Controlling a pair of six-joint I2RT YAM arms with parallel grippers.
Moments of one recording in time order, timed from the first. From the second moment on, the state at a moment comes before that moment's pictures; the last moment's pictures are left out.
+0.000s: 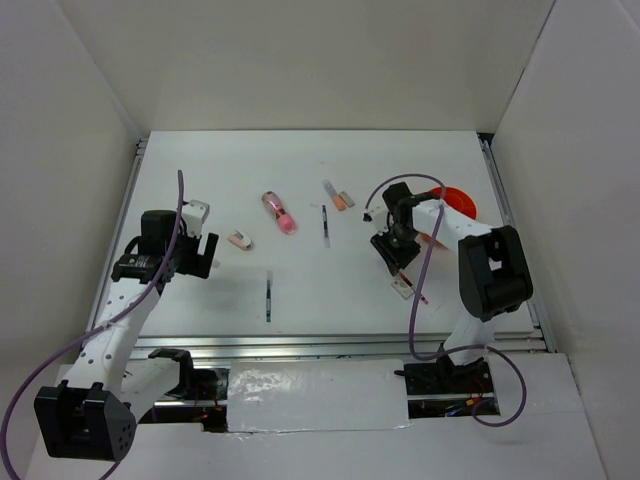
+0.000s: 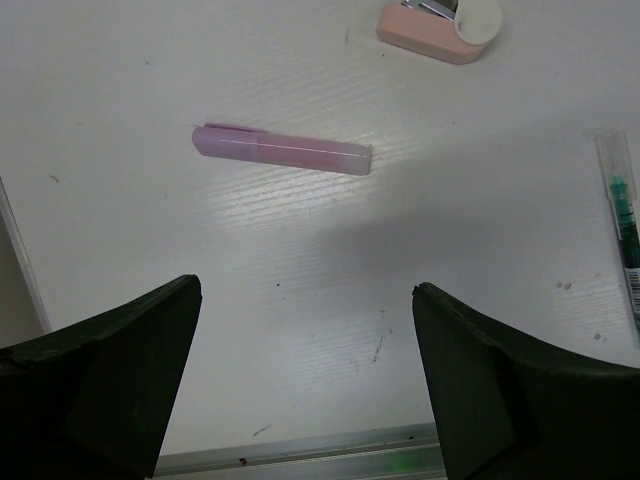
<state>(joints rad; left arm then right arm) -0.03 0.96 0.79 -0.63 0.00 0.23 0.30 1.71 1.14 -0.85 -0.11 -0.33</state>
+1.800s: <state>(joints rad) -0.03 0.88 0.79 -0.63 0.00 0.23 0.10 1.26 1.45 -0.78 -0.33 -0.37</state>
